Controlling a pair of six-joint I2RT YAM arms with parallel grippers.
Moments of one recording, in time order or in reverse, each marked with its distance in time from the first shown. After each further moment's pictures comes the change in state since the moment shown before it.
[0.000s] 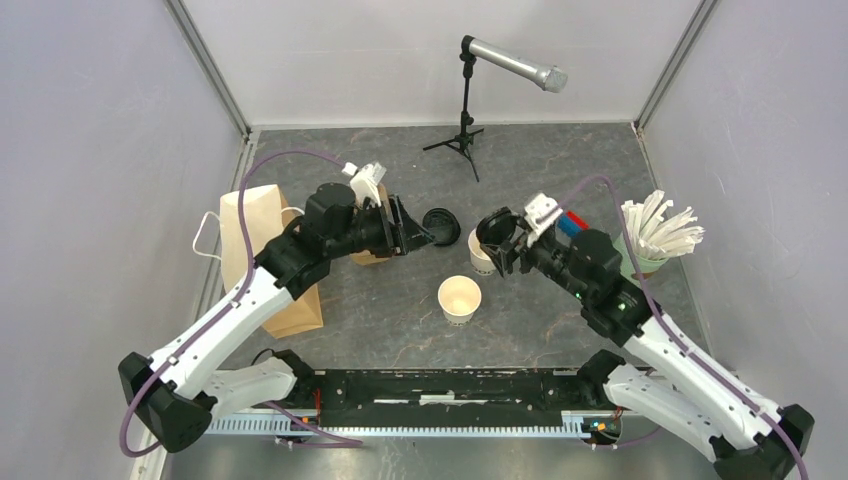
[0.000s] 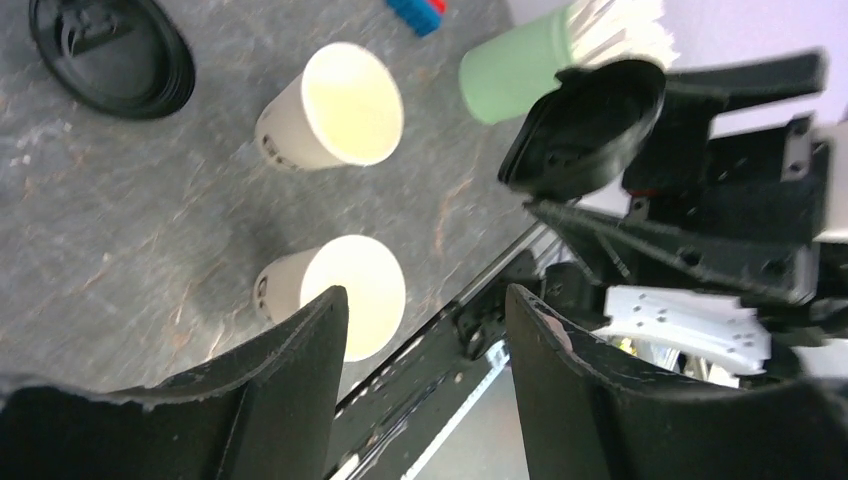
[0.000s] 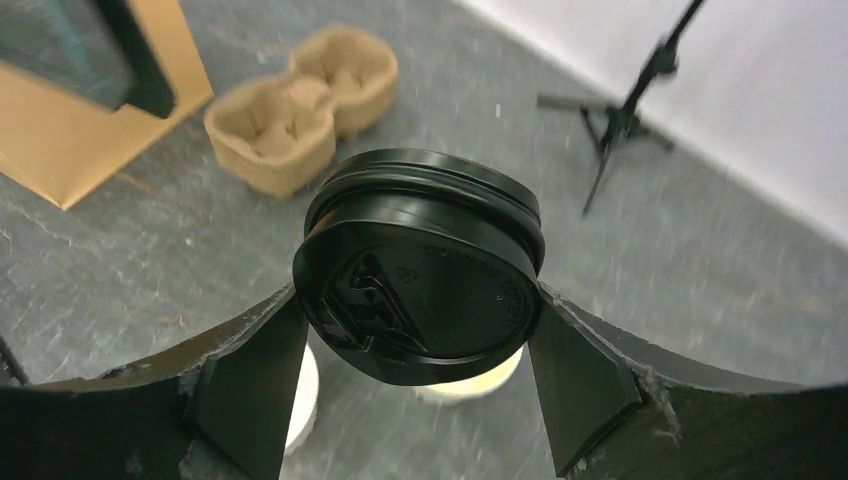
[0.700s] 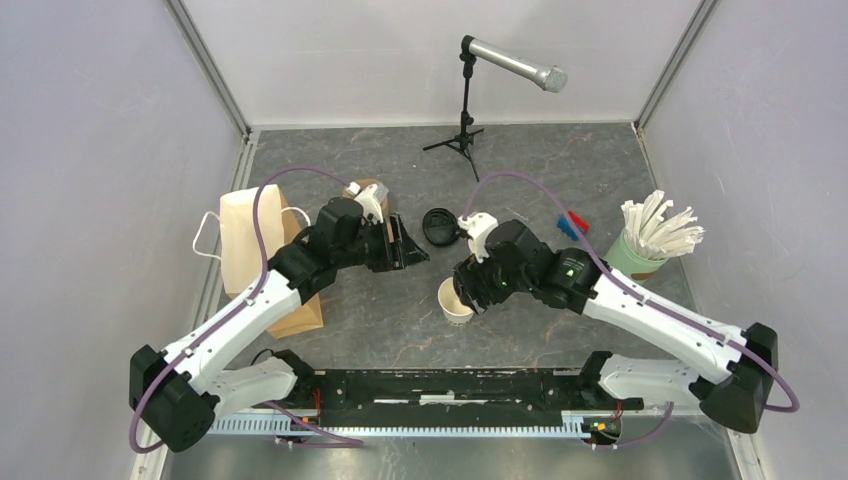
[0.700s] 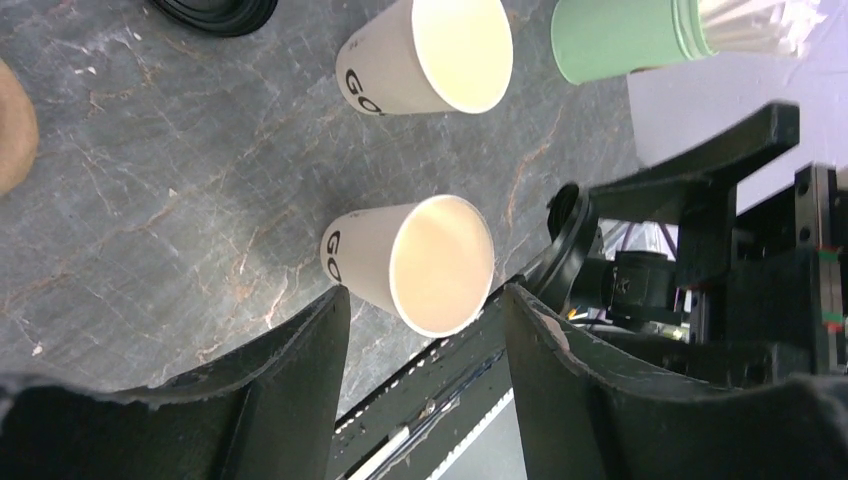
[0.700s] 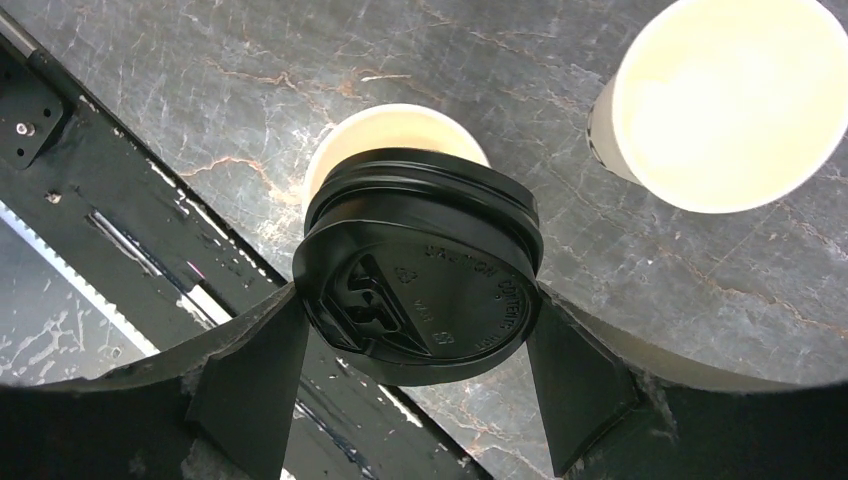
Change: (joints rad) left arm 0.020 0.014 -0.155 -0.020 -0.010 0.042; right arm 0.235 0.387 0.345 -0.717 0.105 0.363
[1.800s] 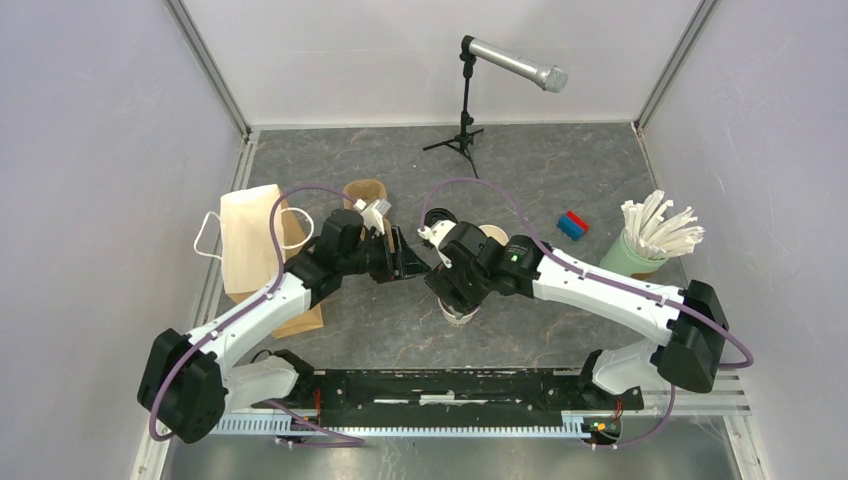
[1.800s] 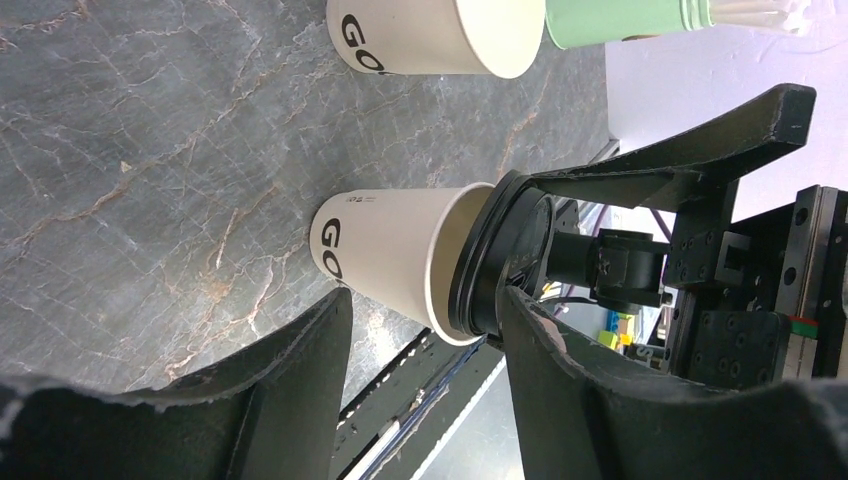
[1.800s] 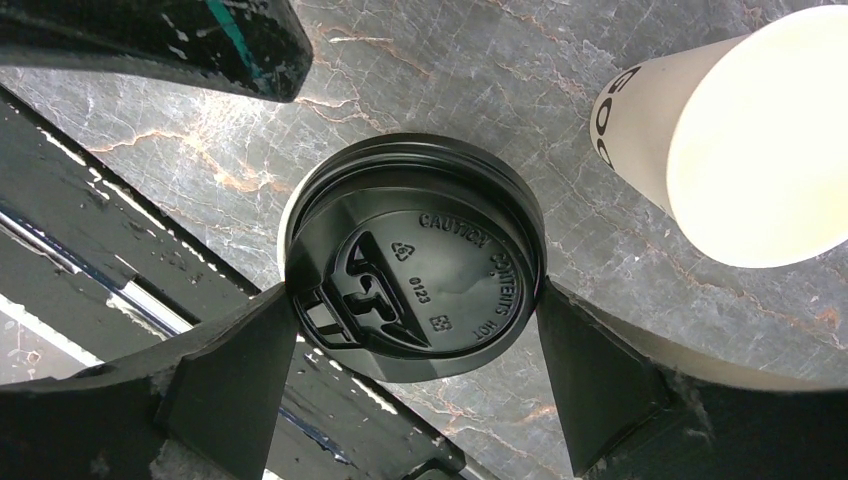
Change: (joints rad) left arm 0.083 0.061 -0.199 0.248 0.200 -0.061; right arm 0.113 0.303 0.186 -0.126 0.125 -0.018
